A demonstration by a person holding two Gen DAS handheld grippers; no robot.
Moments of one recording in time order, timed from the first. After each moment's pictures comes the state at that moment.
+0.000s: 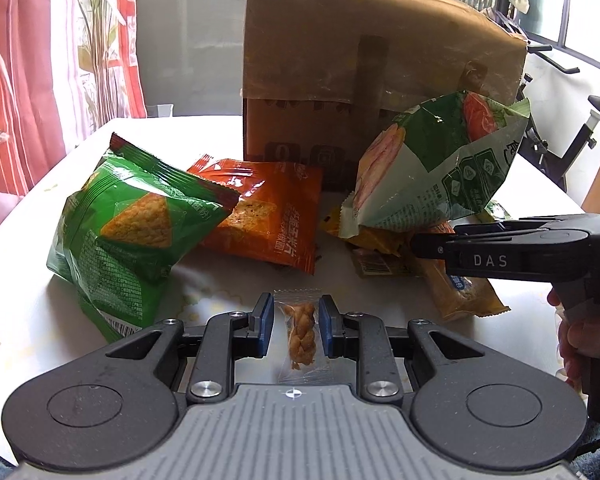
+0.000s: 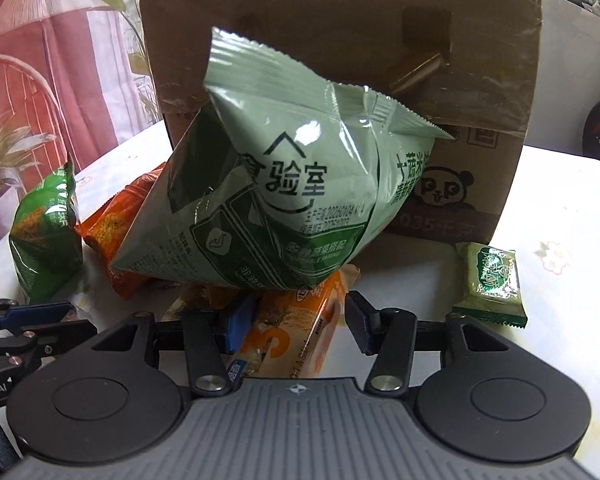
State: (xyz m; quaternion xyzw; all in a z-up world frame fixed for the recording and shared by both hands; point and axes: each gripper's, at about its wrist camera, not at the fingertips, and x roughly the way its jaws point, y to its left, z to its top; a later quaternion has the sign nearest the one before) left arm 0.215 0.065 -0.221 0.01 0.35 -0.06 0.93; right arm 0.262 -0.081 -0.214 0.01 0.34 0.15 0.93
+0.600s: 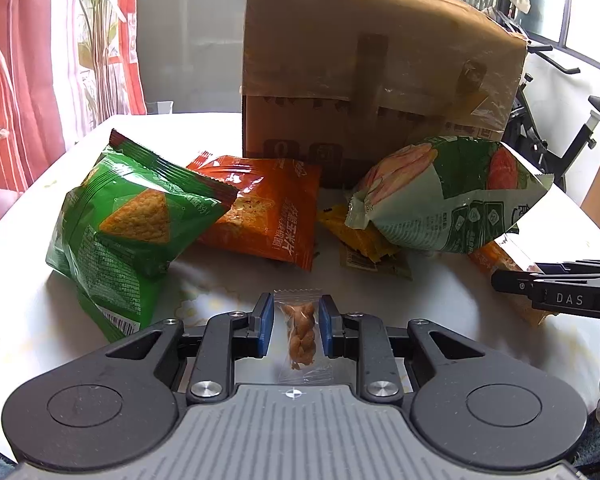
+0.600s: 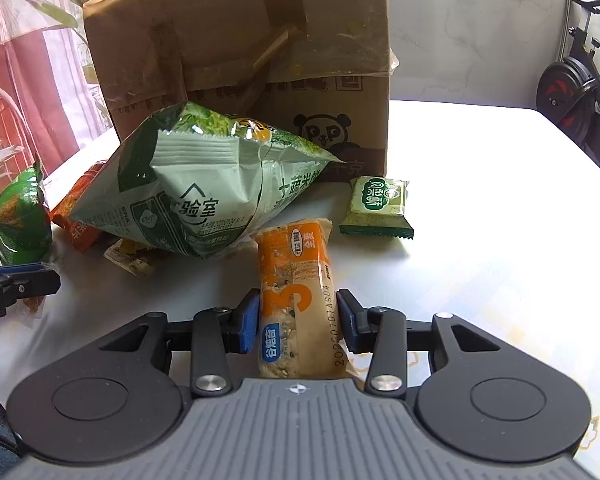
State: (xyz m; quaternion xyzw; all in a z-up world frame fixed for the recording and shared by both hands) left arm 0.217 0.067 -0.222 0.00 0.36 -0.06 0.93; right arm 0.213 -0.143 -0.221 0.05 0.36 0.08 0.93
